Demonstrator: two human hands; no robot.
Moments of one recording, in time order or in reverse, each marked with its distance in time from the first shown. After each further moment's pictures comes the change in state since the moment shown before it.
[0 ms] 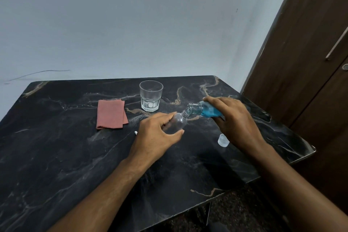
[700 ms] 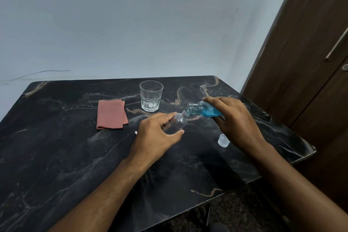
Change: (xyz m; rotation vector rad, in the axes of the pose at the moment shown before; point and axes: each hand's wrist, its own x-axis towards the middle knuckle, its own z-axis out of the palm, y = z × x) left_hand 0.001 -0.003 0.002 -0.004 0.013 0.007; right_hand 0.002 0.001 -0.001 -0.009 0.002 -0.017
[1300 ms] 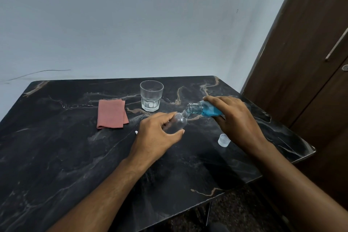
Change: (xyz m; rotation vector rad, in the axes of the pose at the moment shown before) left_hand 0.000 -0.002 0.000 0.001 -0.005 0.007; right_hand 0.001 0.001 -0.001 -0.020 0.004 -0.024
